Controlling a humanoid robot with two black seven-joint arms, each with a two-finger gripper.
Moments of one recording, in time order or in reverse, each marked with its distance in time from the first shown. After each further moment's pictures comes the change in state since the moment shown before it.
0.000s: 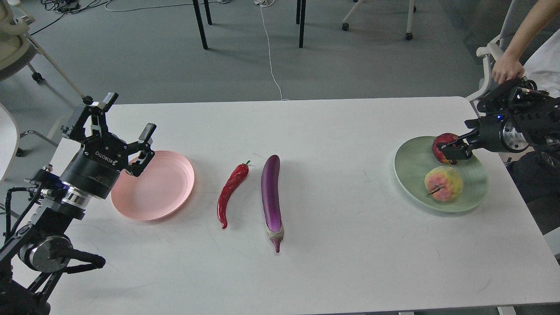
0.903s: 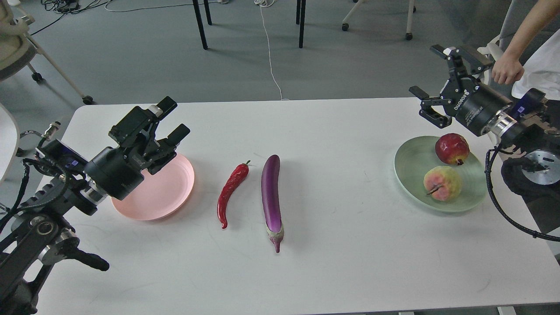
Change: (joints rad) left arm -0.036 0.027 0.010 -0.188 0.636 0.043 -0.021; right arm -0.261 -0.097 0.414 0.307 1.820 0.341 0.000
